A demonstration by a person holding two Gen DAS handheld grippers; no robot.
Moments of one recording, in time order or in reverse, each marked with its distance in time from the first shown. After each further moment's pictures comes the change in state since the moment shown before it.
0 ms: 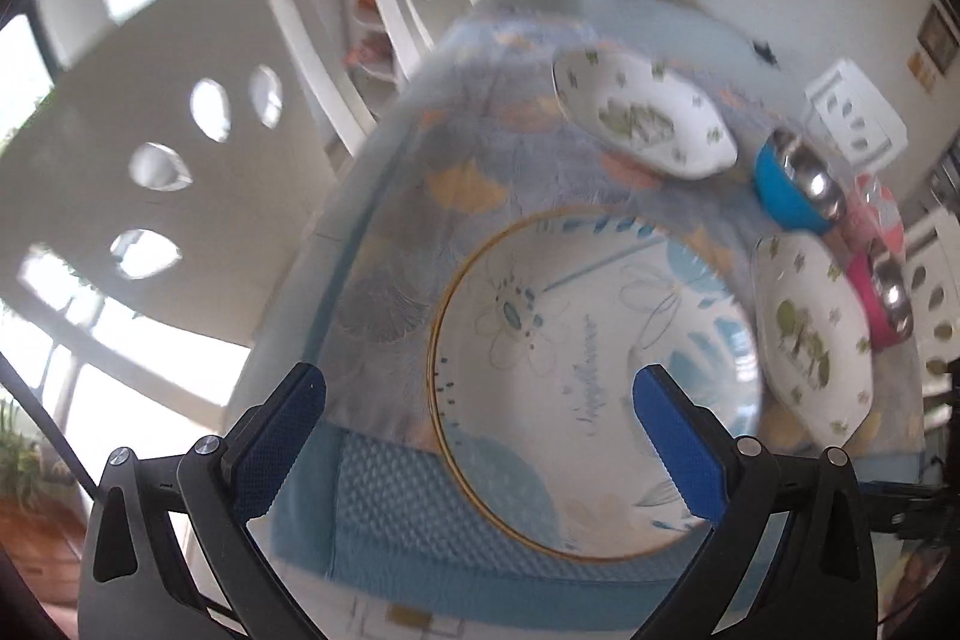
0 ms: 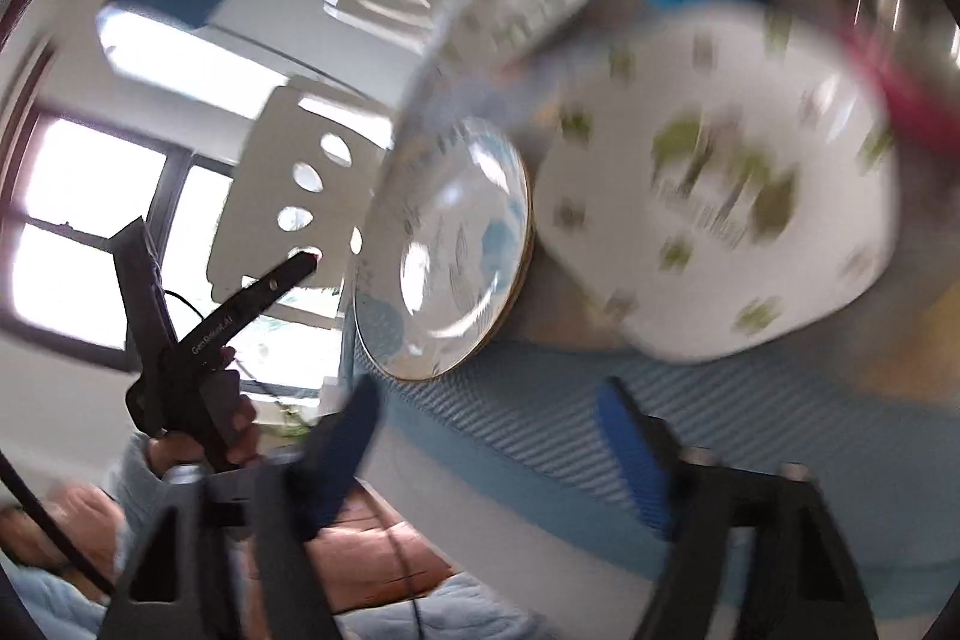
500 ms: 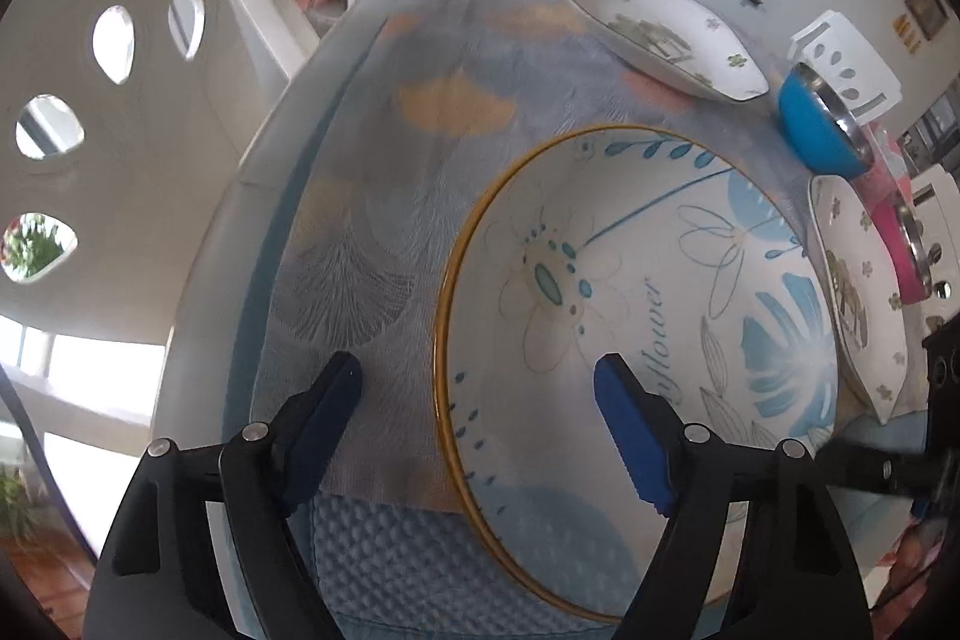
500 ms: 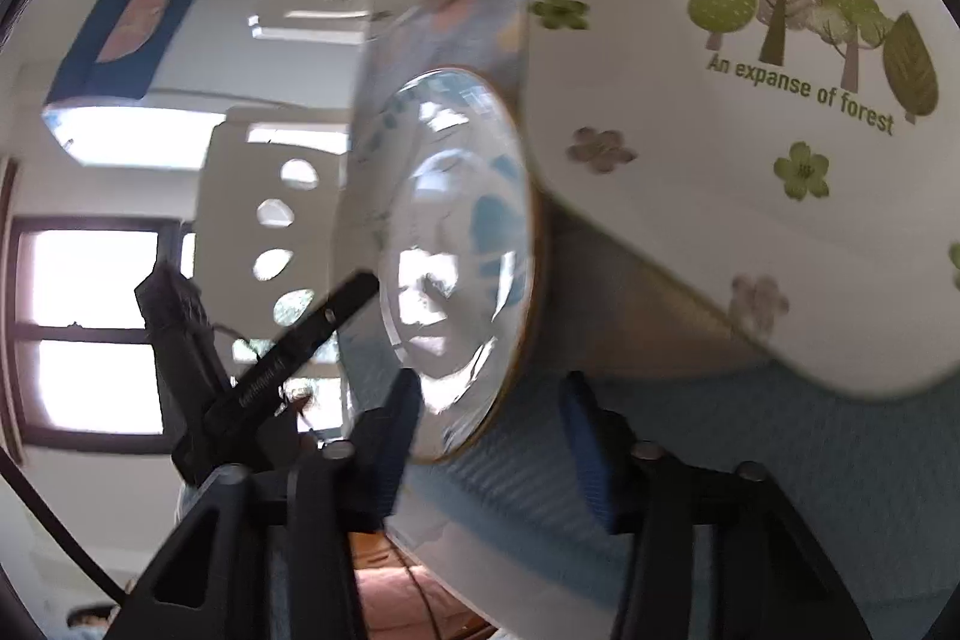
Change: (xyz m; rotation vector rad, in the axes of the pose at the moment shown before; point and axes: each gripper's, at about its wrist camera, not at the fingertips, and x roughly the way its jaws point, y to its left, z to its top) left arm 0.062 0.021 -0.008 0.056 0.083 -0.096; right arm 0.059 -0.008 0.015 0.190 -0.074 0.060
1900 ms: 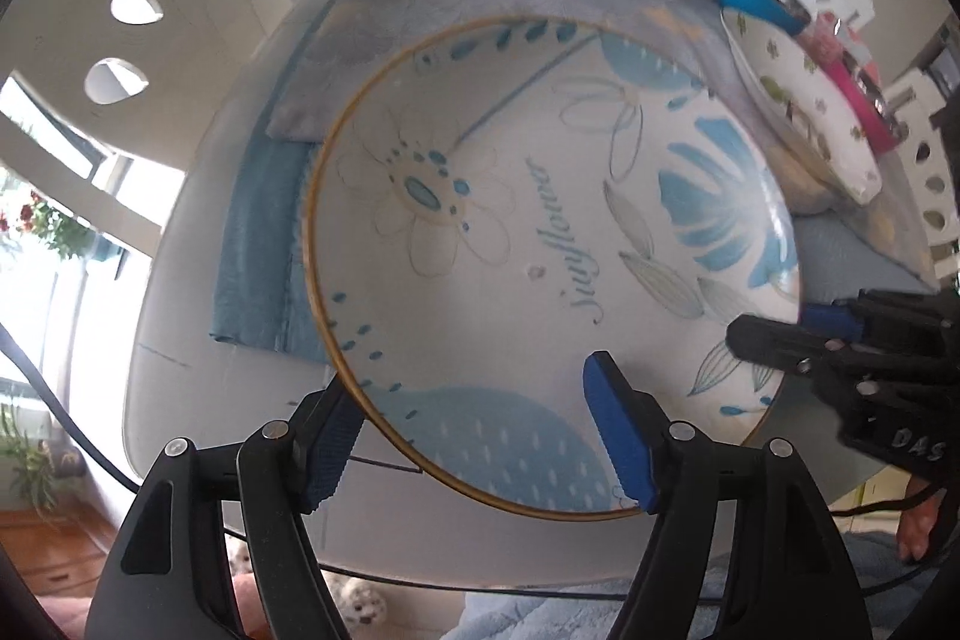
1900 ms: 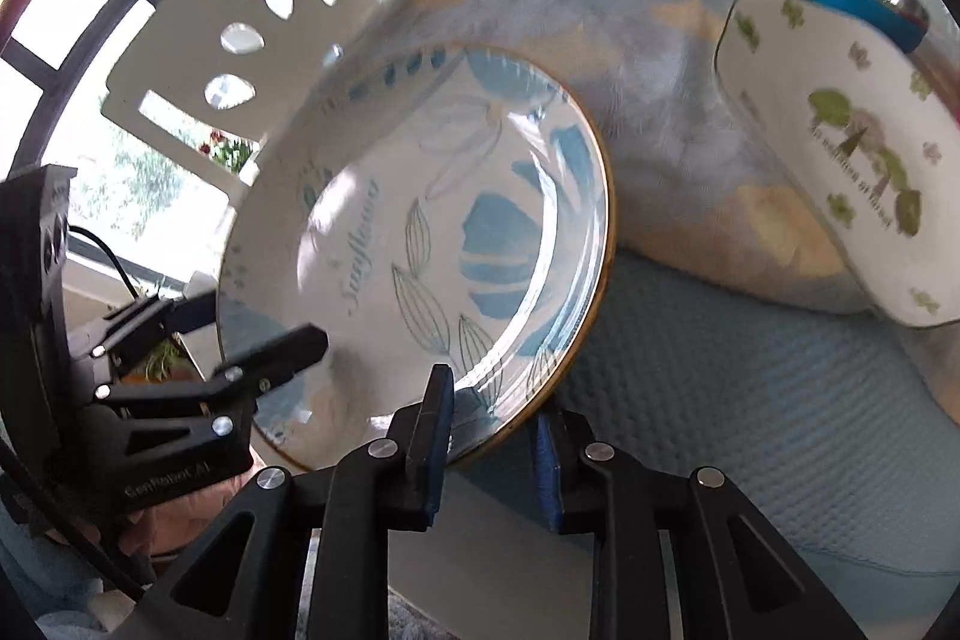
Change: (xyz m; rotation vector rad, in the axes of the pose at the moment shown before) left arm -0.045 -0.026 -0.112 0.047 0.114 0.063; right arm 0.036 0.060 -0.062 -0.582 0.085 -0.428
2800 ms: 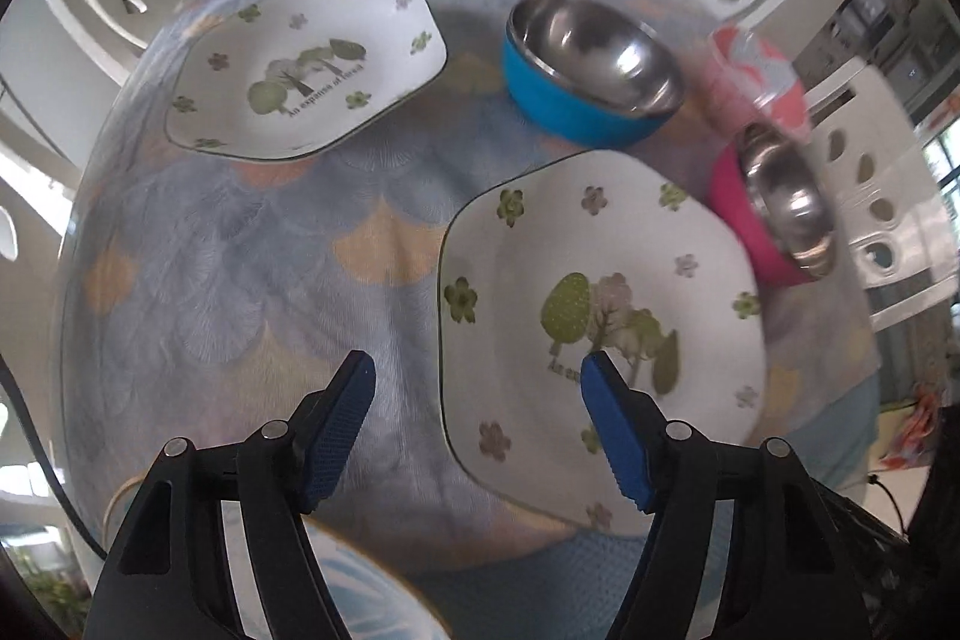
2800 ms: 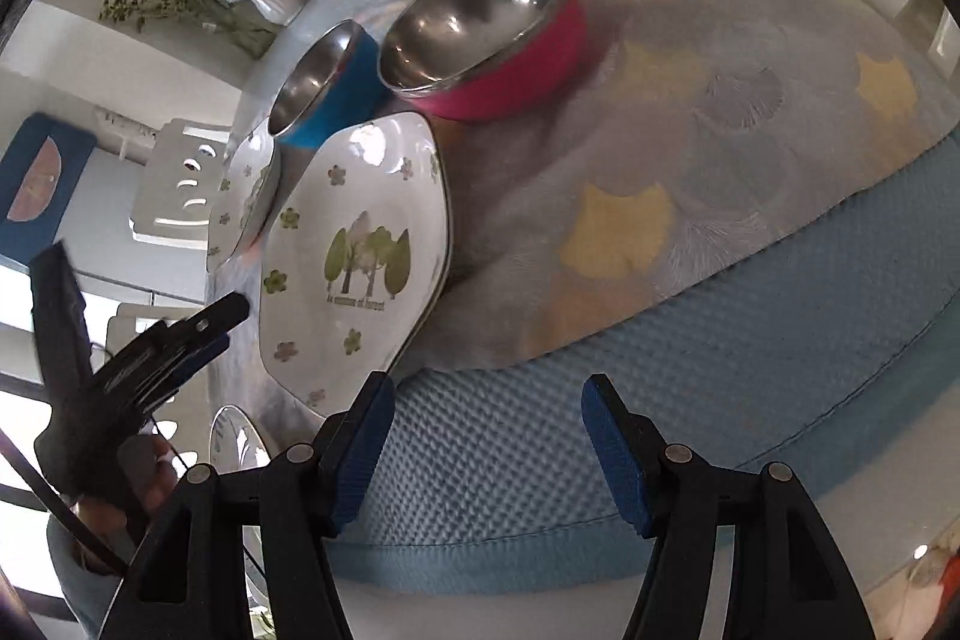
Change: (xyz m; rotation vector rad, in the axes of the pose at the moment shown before) left arm 0.035 -0.167 0.177 0.204 0.004 -0.132; right arm -0.126 -0.205 -0.071 0.801 -0.347 -0.026
